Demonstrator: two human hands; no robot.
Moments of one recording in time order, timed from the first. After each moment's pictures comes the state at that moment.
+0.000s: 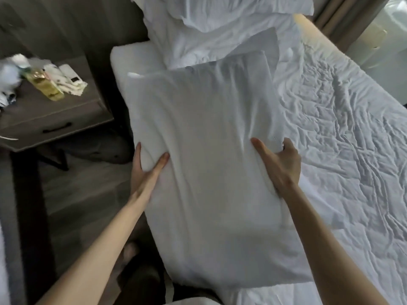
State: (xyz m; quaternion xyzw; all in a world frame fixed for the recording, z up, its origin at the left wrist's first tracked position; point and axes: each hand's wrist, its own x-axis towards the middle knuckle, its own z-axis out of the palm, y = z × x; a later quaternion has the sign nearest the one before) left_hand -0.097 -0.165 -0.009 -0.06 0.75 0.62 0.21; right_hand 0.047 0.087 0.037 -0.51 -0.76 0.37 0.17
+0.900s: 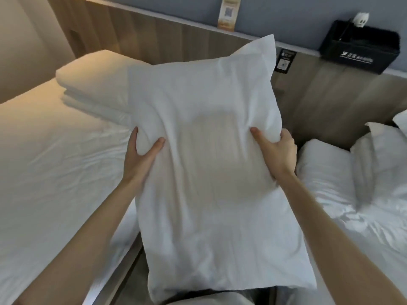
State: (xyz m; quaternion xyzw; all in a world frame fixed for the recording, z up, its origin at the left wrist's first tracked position) left_hand -0.214 -0.706 0.122 -0.29 0.69 0.64 -0.16; right_hand -0.313 -0.425 0.152 -0.08 -0.87 0.48 0.09
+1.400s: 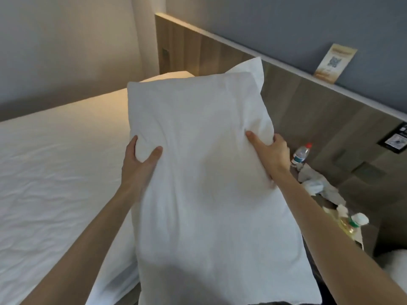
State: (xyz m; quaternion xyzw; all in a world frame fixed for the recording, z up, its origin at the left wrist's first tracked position) left_hand -0.312 -0.877 0.103 -0.44 0.64 0.56 -0.30; right_hand -0.535 -0.669 0.139 0.12 -0.88 0.46 -0.03
